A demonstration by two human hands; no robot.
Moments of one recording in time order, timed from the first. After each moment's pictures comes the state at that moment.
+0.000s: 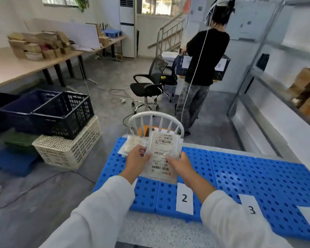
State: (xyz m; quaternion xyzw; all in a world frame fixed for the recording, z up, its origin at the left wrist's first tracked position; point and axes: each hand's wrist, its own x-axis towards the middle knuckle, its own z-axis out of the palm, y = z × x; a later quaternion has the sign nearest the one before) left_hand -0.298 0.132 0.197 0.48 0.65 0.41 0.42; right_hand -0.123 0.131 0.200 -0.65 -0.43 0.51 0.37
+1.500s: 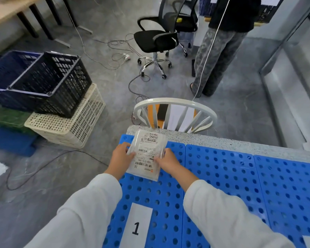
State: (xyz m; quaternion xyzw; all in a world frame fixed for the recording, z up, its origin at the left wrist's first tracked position) left_hand -0.417 0.363 0.054 0.50 0.75 0.21 0.37; right_hand -0.234 0.379 0.046 -0.69 -0.49 0.52 0.10
